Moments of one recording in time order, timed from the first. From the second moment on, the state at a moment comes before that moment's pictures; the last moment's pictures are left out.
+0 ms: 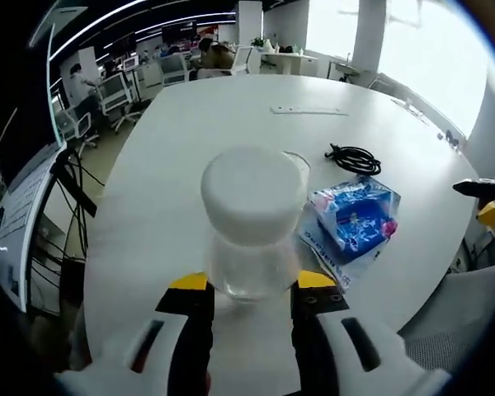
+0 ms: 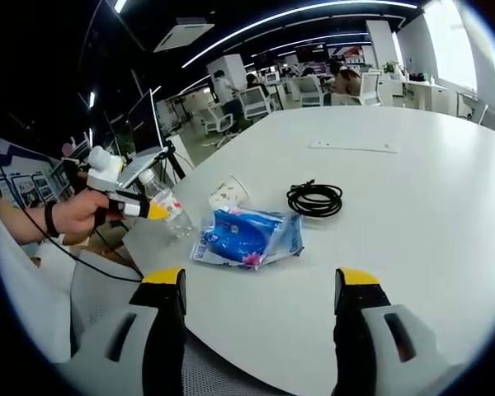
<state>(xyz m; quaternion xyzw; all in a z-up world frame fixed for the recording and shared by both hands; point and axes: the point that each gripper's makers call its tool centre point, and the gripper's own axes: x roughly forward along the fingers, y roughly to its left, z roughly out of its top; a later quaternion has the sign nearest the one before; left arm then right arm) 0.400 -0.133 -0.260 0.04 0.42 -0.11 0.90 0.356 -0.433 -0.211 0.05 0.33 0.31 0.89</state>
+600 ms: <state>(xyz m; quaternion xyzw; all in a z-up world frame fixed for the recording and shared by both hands) 0.399 -0.137 -0.267 0.03 0.43 -0.12 0.89 0.356 -0.427 -0.210 0.05 0.34 0.33 0.88</state>
